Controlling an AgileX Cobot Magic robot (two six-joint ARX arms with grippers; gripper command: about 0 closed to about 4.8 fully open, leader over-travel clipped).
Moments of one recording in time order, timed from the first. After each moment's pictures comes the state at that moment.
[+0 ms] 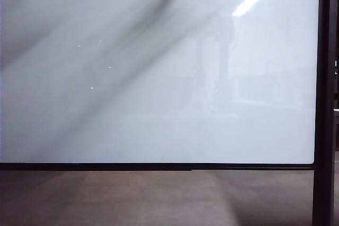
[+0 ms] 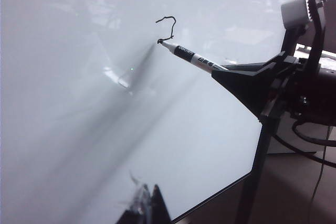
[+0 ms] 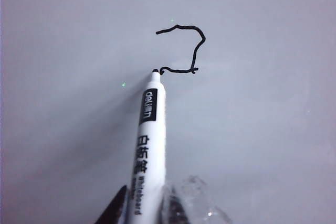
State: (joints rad) left arm -0.53 0.83 0.93 -0.07 0.04 0.03; right arm 0.55 1.50 1.20 0.38 0.11 -0.02
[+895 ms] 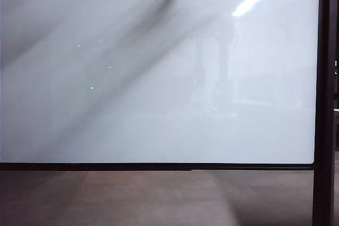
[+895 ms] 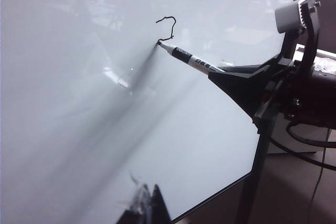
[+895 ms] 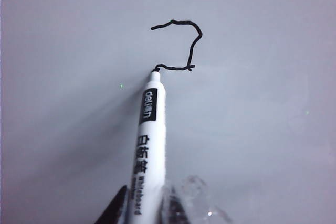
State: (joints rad) left arm -0.53 0.83 0.93 -0.07 0.04 0.03; right arm 0.54 1.52 1.20 0.41 0.11 -0.02
